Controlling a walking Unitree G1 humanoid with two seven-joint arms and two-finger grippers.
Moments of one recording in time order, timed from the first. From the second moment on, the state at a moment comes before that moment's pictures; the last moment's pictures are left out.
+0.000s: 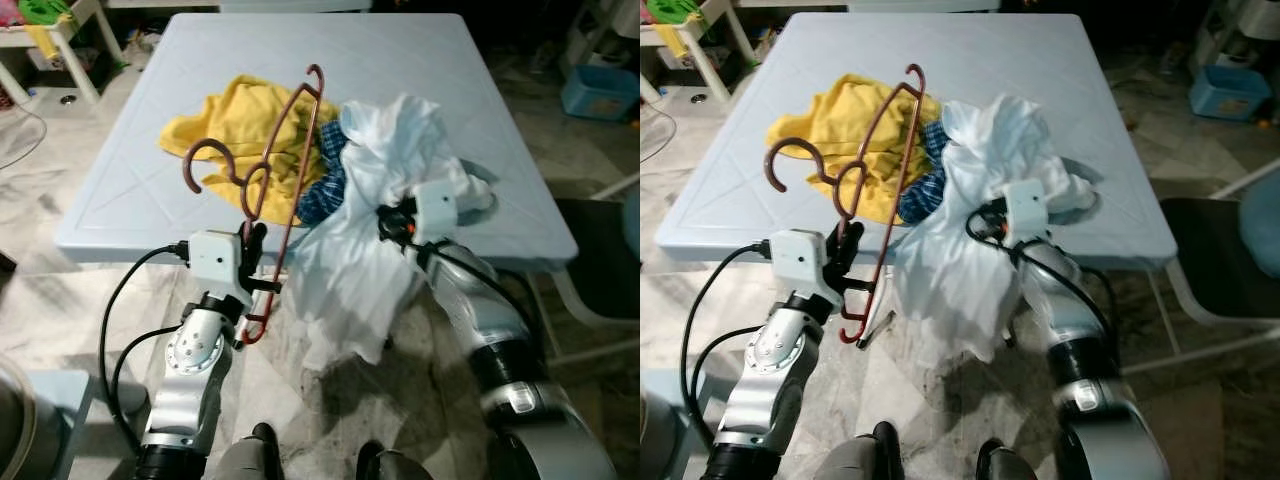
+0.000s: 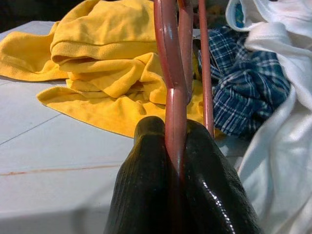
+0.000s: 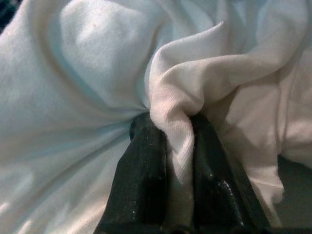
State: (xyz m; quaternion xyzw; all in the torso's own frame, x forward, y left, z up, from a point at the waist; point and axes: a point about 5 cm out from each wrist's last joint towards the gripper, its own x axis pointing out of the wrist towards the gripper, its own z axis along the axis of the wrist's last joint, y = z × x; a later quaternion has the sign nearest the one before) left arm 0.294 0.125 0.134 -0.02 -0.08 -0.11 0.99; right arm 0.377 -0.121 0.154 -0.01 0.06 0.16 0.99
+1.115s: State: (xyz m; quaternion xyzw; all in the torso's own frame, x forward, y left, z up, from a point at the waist) left arm 0.281 0.134 0.138 -0.01 -0.08 -0.08 0.99; right arm 0.420 -0.095 0.371 0.00 -0.21 0.12 0.97
